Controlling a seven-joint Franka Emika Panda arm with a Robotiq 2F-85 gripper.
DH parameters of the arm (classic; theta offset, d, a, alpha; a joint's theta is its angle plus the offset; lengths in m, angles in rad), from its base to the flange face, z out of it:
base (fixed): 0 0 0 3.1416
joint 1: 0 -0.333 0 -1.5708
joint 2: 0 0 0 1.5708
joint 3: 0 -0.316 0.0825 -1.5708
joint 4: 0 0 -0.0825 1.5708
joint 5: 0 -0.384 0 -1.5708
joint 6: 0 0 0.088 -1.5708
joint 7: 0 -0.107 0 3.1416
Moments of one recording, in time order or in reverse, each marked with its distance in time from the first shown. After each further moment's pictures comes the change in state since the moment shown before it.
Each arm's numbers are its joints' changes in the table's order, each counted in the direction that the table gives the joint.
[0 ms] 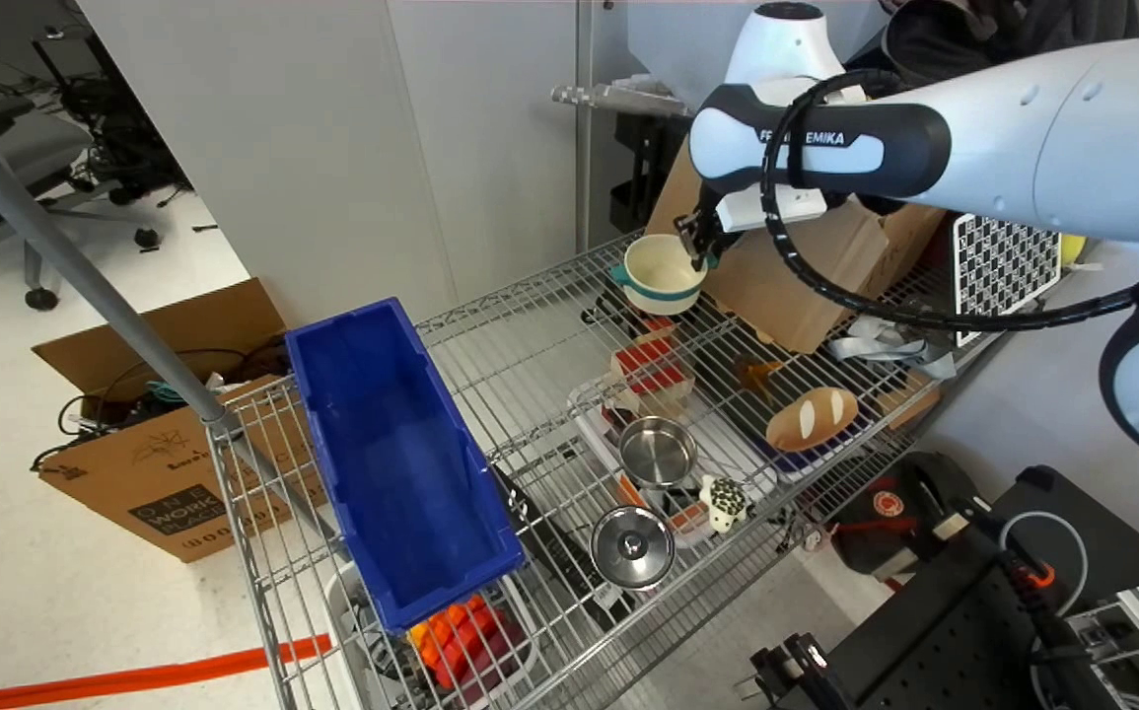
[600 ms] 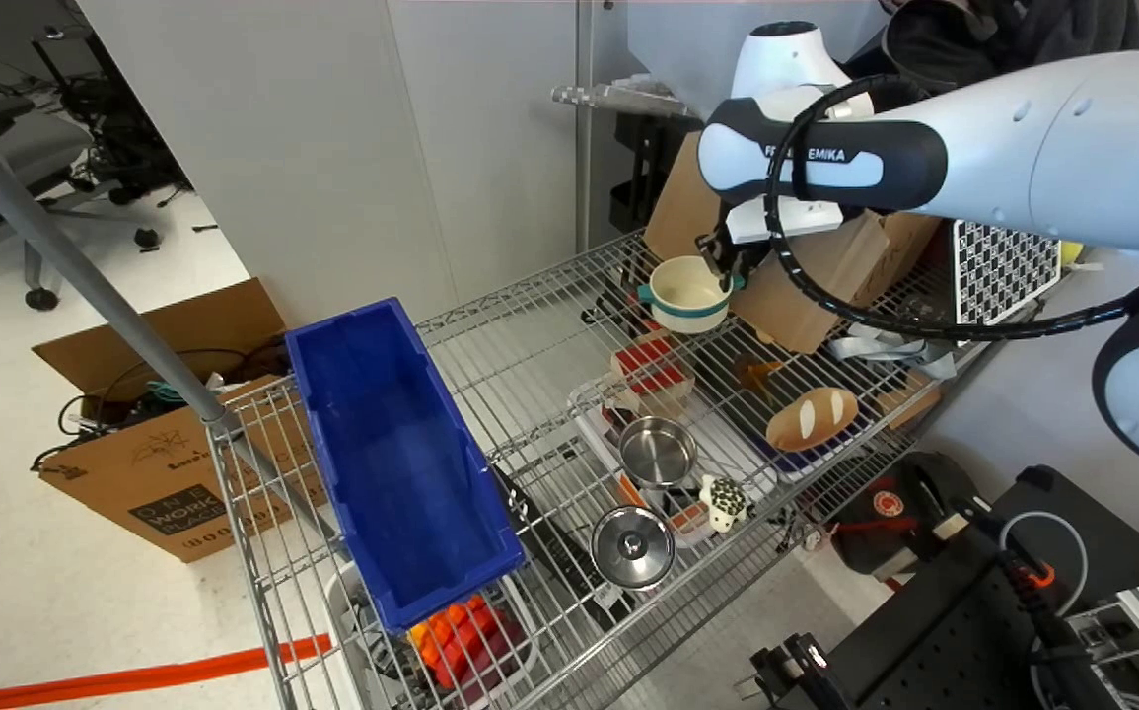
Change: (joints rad) arm 0.000 -0.018 0.055 0.013 0.018 -0.140 -0.131
